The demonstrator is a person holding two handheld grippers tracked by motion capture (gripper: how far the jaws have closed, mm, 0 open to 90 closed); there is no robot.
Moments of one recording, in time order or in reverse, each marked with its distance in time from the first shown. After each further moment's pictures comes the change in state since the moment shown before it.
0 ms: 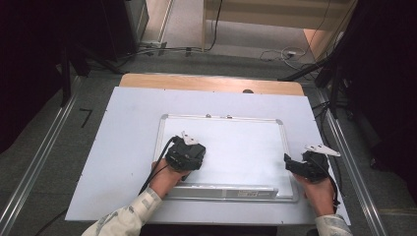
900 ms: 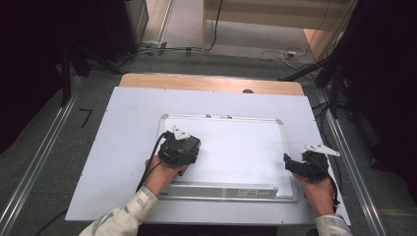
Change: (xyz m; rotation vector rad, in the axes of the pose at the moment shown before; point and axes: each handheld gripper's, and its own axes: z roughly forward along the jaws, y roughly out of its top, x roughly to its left) left arm 0.016 0.007 -0.024 -0.099 0.030 -0.079; right arm 0.001 0.001 0.000 -0.001 0.001 -0.001
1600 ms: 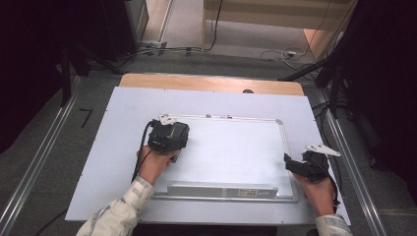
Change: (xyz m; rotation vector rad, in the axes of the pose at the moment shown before) left arm 0.036 0.016 -0.001 -0.040 0.080 -0.123; right arm -0.001 0.000 0.000 -0.002 -0.001 0.000
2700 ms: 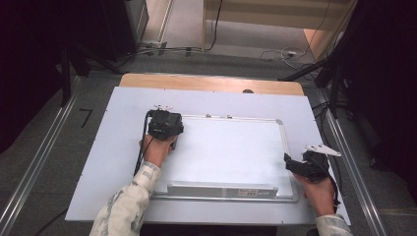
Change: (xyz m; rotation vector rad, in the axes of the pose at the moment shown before) left arm 0.024 0.021 0.042 0.037 0.156 -0.128; right arm 0.000 0.000 -0.001 -0.004 0.004 0.005
